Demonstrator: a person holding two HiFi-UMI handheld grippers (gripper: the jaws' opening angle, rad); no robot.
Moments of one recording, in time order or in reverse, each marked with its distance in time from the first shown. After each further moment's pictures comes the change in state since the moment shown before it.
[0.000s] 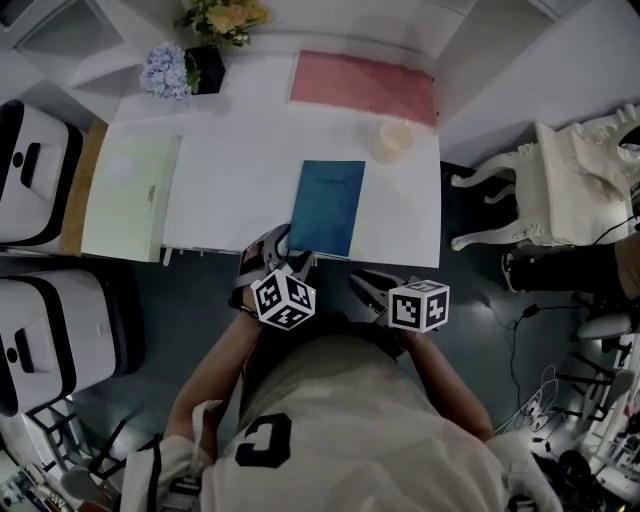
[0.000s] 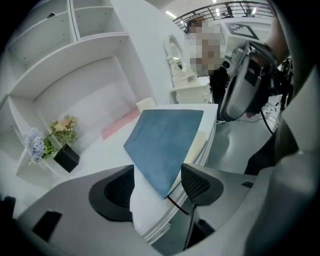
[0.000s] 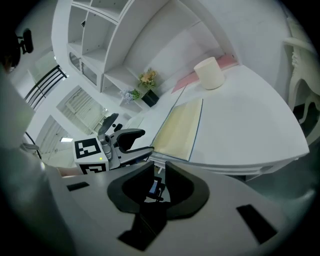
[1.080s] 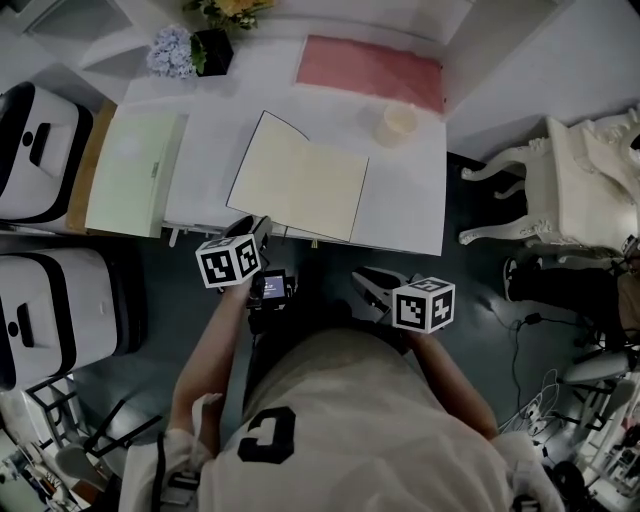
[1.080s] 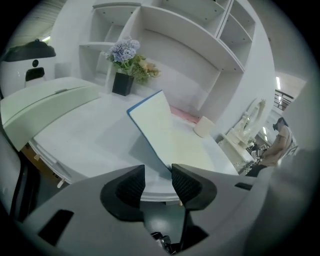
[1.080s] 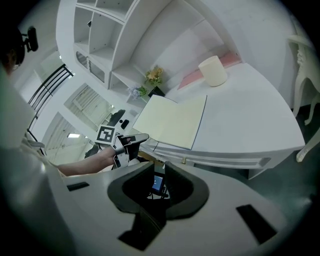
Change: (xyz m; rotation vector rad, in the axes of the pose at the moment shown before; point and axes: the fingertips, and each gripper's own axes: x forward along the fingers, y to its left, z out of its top) left arm -0.023 0.054 -0.078 -1.087 -0.028 0.019; right arm -0.022 0.010 -0.022 -0.035 0.041 0.061
